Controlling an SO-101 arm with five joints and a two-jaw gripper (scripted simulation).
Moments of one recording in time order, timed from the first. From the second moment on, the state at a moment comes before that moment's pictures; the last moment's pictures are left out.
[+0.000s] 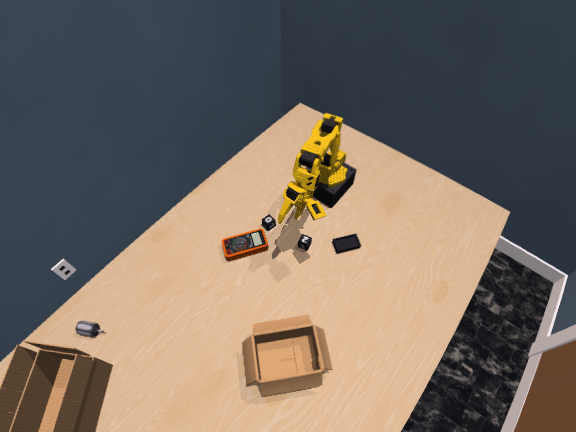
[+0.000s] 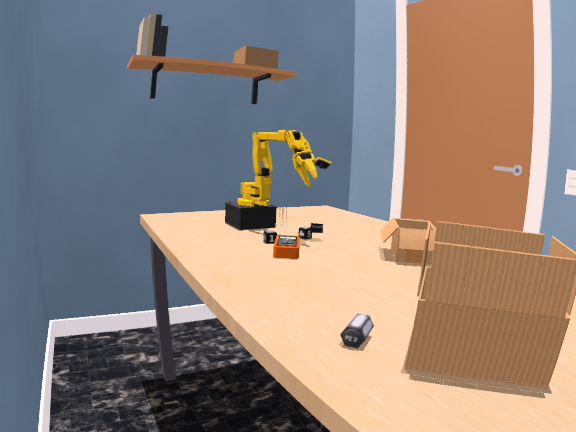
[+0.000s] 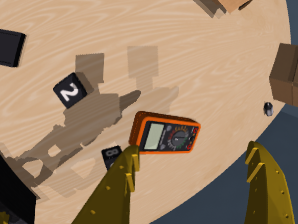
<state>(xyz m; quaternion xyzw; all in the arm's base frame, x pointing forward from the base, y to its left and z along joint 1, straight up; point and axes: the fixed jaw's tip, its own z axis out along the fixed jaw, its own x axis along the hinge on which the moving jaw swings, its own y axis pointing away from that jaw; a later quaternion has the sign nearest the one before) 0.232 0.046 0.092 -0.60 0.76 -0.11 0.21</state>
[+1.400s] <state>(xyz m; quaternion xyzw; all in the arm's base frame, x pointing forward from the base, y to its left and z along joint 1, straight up) 0.257 -0.051 0.089 0.10 0.96 -0.03 0.24</state>
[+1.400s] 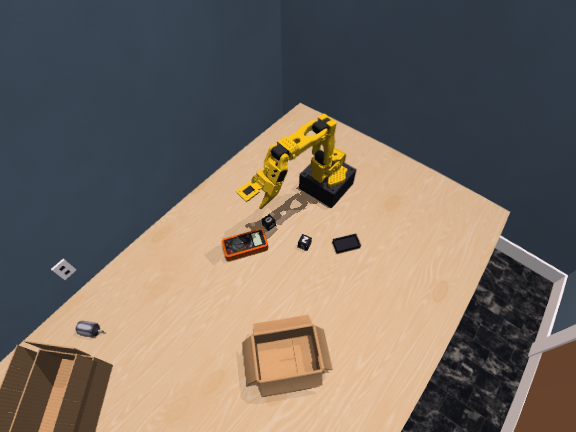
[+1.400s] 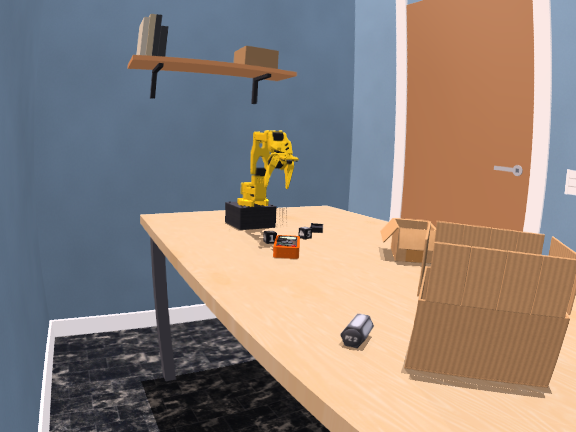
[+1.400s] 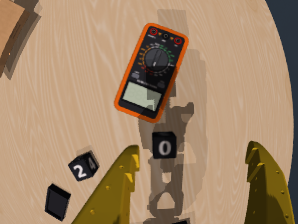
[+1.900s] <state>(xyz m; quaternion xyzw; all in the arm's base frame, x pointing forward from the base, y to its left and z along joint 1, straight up) 0.251 -0.050 0.057 0.11 0.98 -0.02 0.17</state>
